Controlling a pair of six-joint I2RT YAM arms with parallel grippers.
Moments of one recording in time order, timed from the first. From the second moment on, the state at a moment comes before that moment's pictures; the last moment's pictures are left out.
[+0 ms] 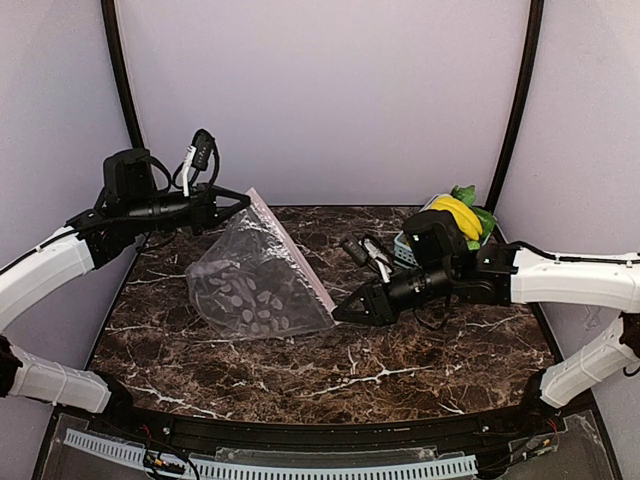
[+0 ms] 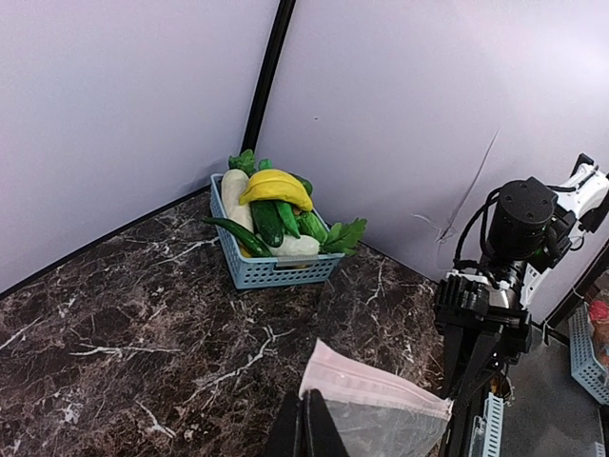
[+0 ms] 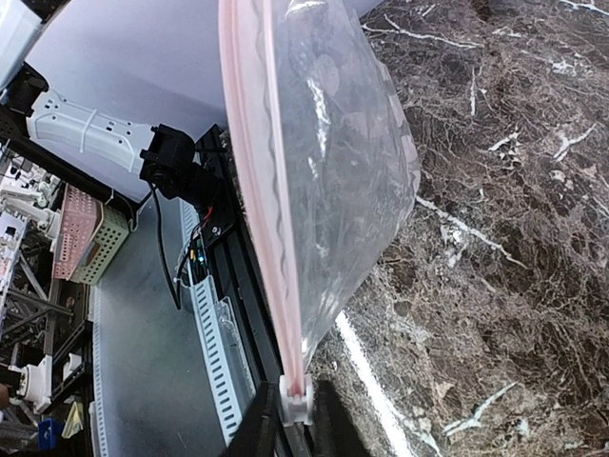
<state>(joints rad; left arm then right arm) -0.47 1.16 1.06 -0.10 0.61 -0.17 0.98 1.35 0.97 -0.19 -0.52 0.38</state>
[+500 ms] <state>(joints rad) -0.63 1.22 1.11 -0.18 0.79 -0.06 0.98 1.21 0.98 -0.28 -0.40 0.39</state>
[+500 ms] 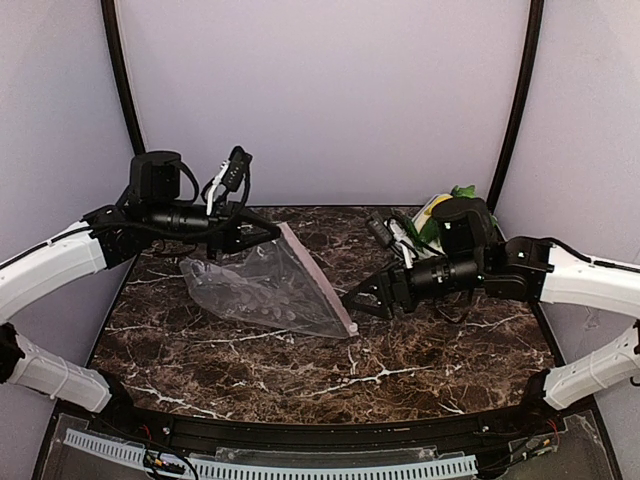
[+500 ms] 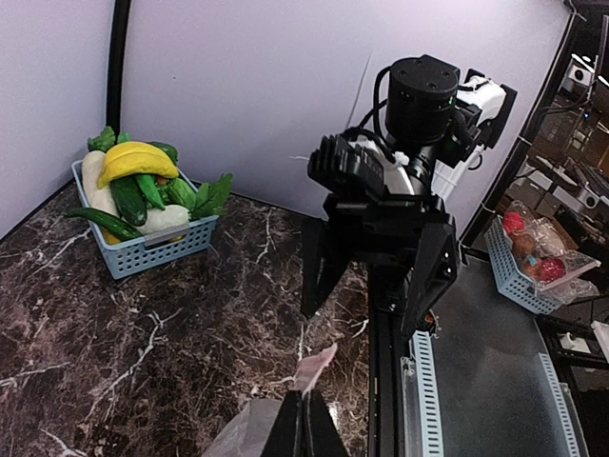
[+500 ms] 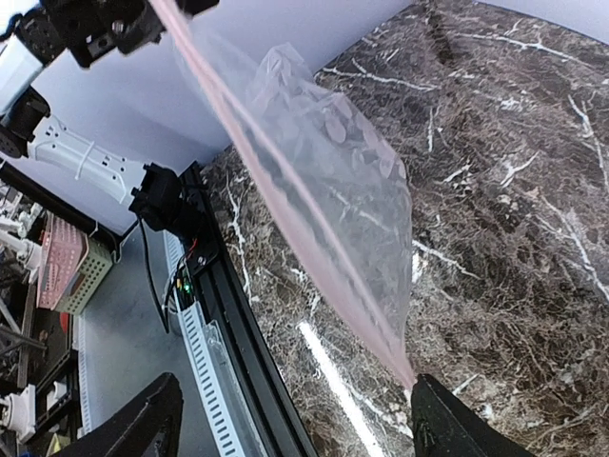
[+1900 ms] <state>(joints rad) -0.69 1.31 1.16 -0.28 0.97 -0.03 0.99 1.27 0.94 -0.18 -0.37 0.35</state>
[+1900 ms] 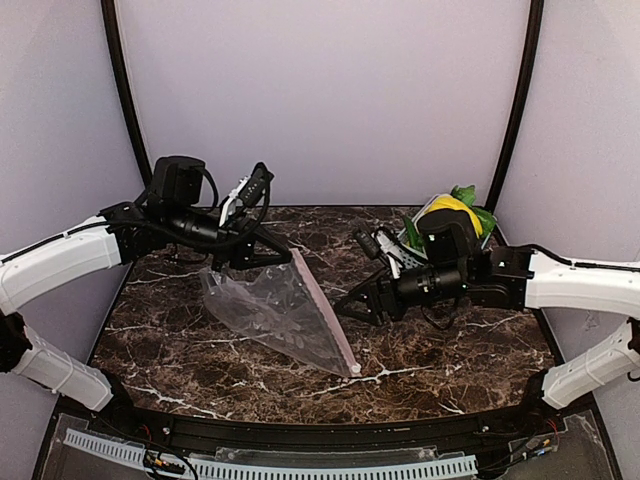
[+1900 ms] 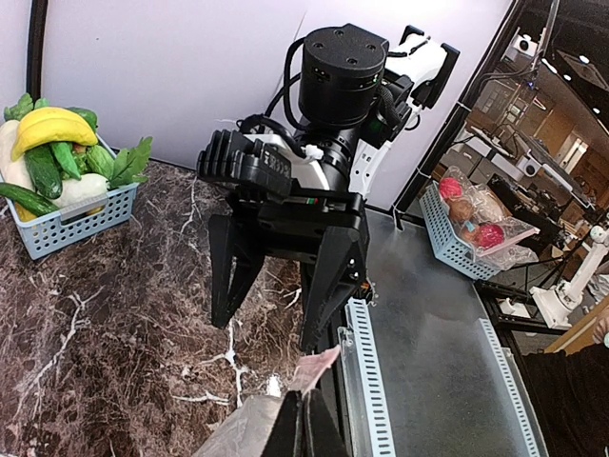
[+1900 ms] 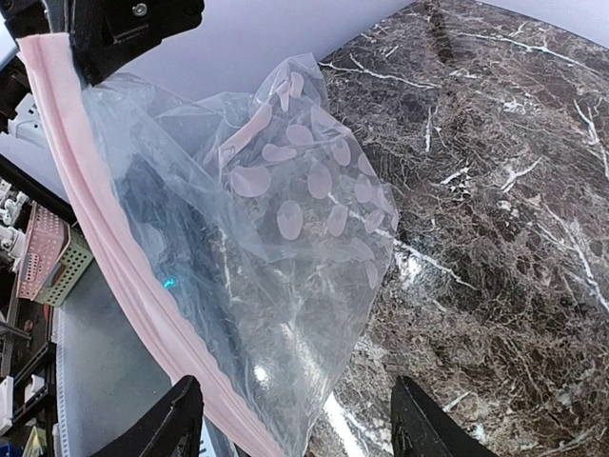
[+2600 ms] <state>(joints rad) -0.69 1.31 1.16 -0.28 0.96 -0.02 1.01 1.29 0.91 -0.17 -0.41 0.35</state>
